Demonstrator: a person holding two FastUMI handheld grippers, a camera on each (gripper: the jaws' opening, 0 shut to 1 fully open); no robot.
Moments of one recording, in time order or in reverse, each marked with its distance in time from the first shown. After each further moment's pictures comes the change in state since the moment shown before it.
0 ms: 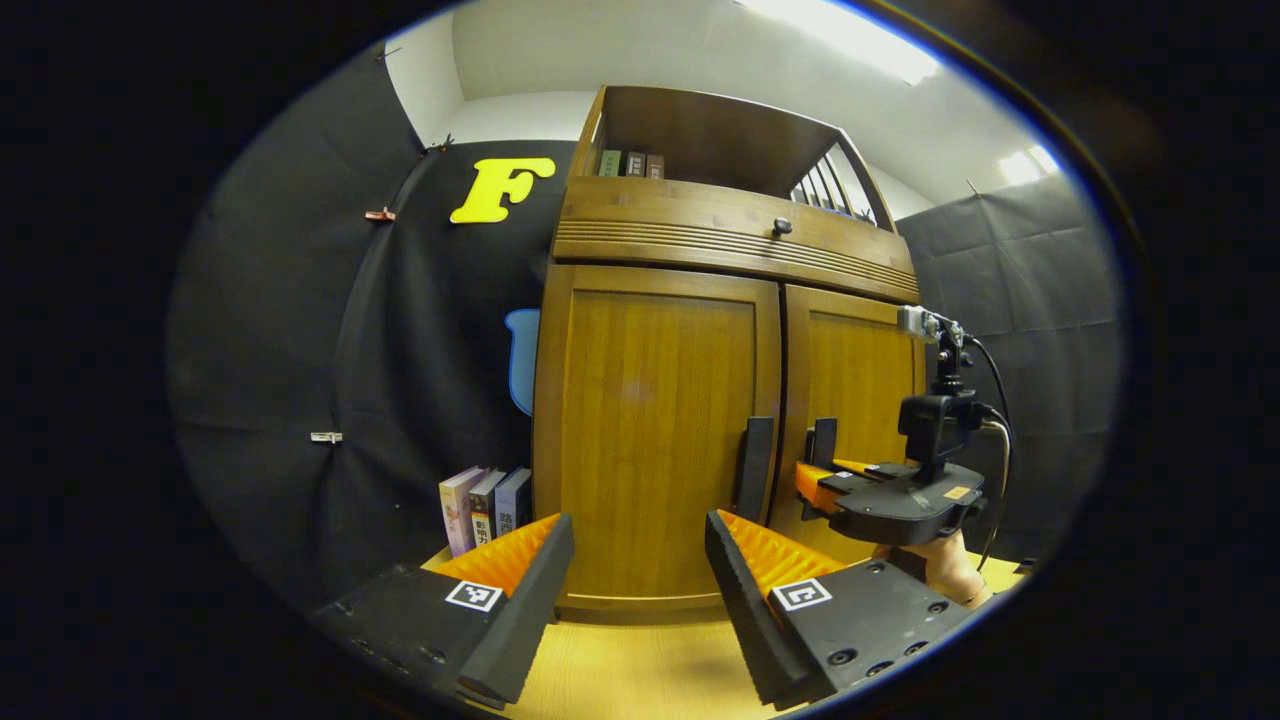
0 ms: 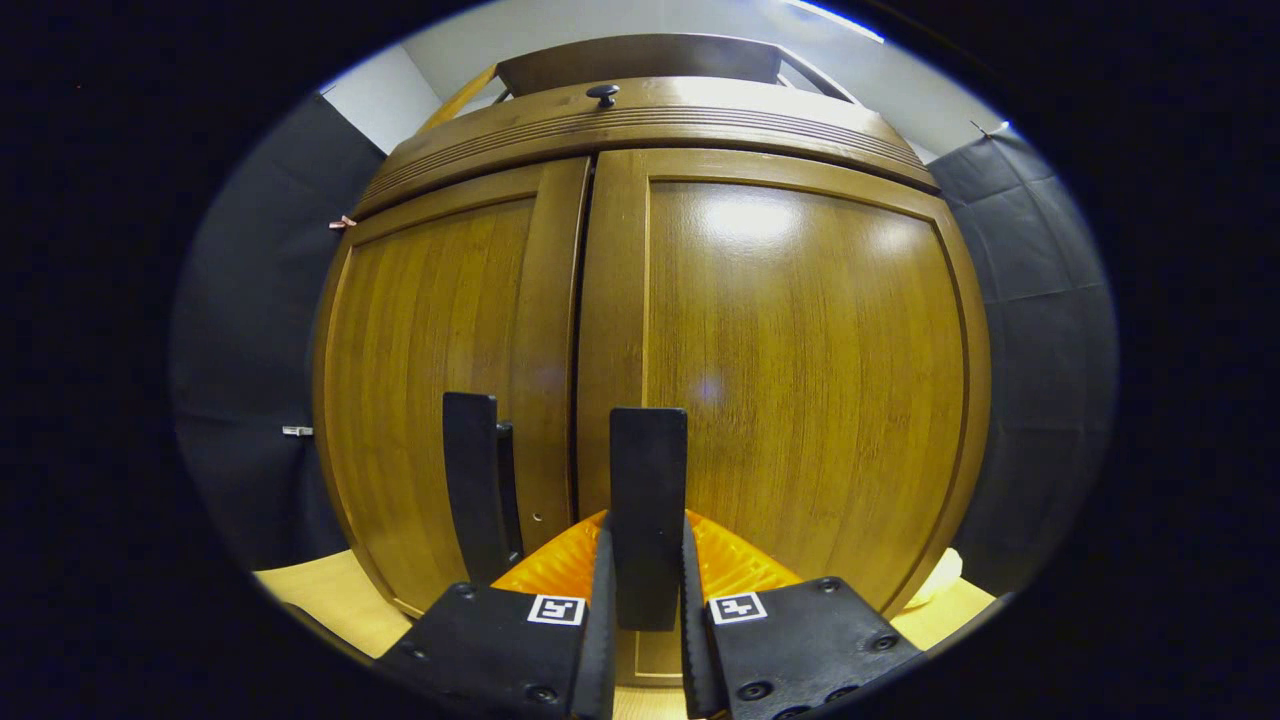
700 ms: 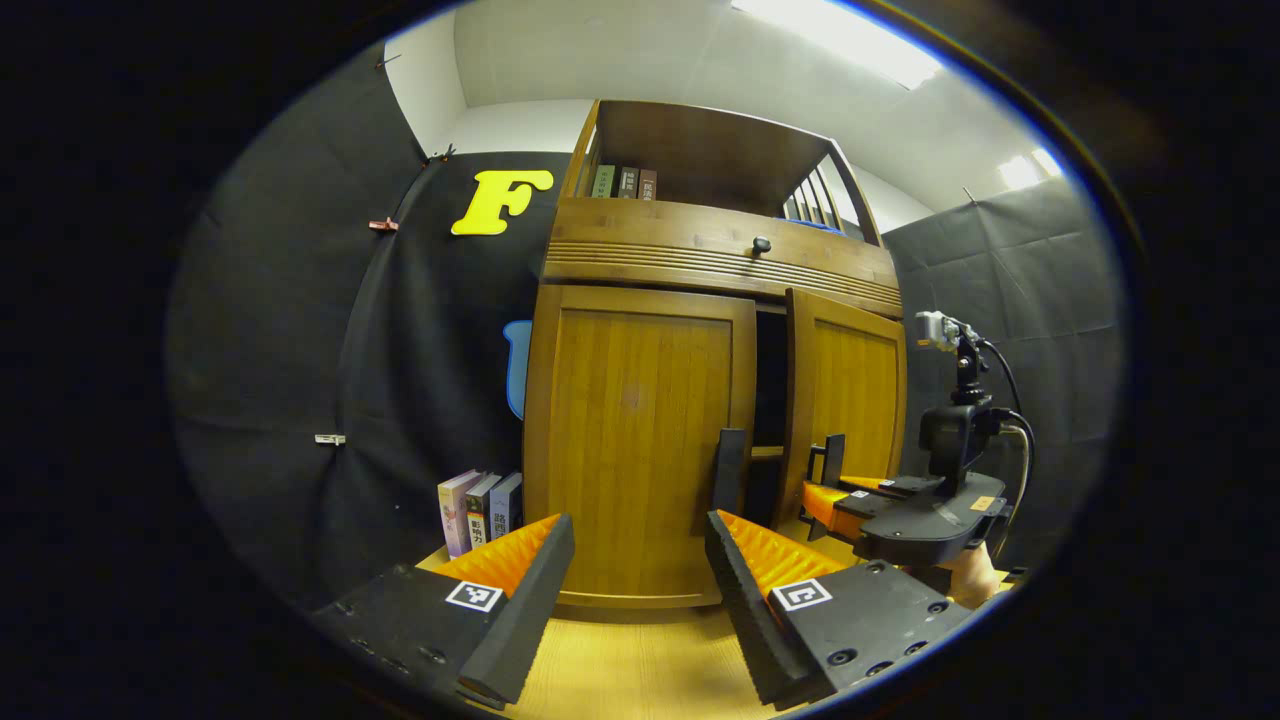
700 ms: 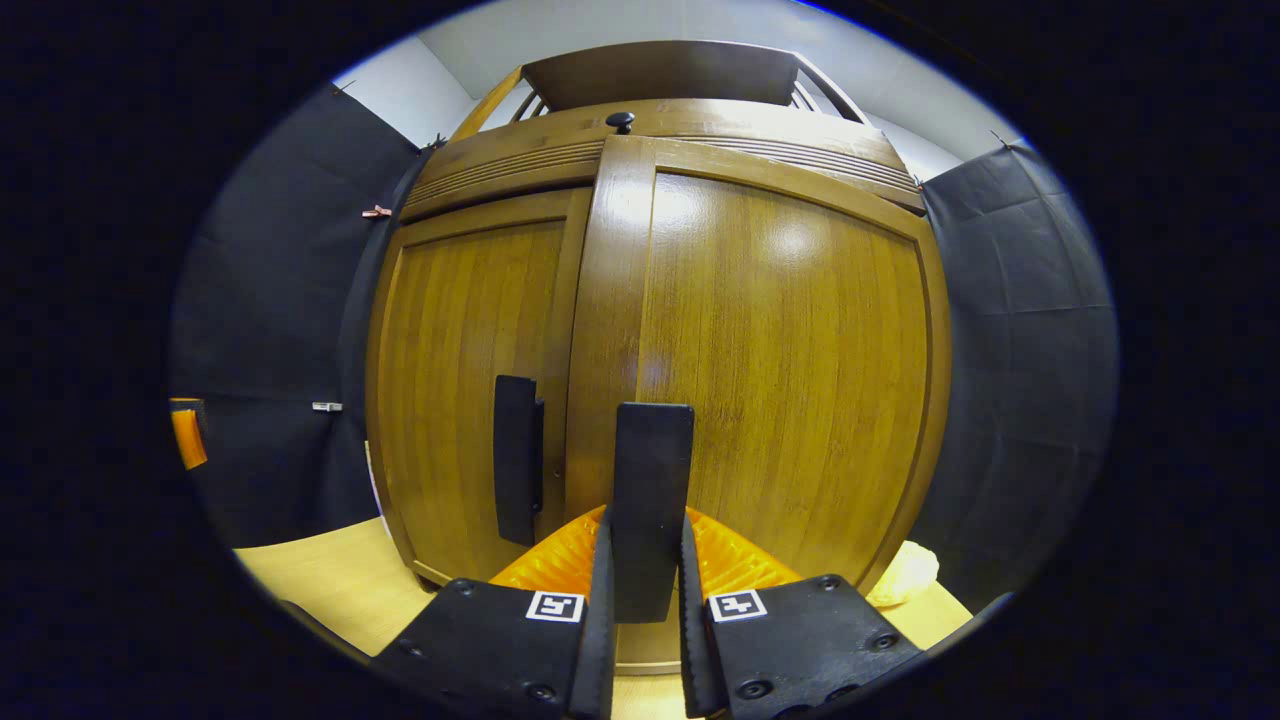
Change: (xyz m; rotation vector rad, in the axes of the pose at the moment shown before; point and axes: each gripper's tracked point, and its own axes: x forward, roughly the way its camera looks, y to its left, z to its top) left arm -0.023 -0.030 0.014 -0.007 -0.027 0.004; right arm -0.070 -0.011 0.006 -0.037 0.041 0.074
